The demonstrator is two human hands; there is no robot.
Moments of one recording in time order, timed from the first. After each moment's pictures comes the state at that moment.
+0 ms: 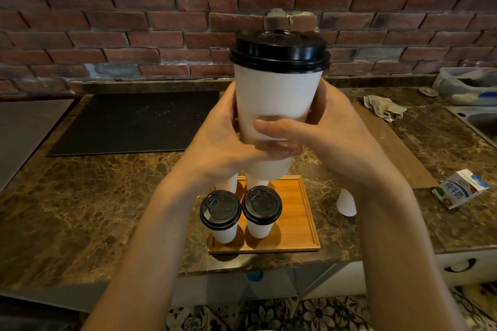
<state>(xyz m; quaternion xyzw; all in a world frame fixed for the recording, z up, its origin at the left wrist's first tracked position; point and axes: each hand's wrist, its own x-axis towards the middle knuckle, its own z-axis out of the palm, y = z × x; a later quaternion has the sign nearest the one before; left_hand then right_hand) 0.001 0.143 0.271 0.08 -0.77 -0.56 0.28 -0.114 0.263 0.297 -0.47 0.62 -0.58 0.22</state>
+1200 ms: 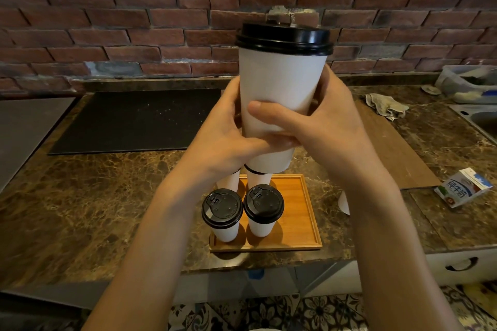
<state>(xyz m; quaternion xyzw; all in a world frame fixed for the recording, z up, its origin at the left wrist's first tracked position) -0.002 0.140 0.268 0.09 -0.76 -0.58 0.28 -0.104 0.250 0.296 -0.42 0.66 -0.60 0.14</state>
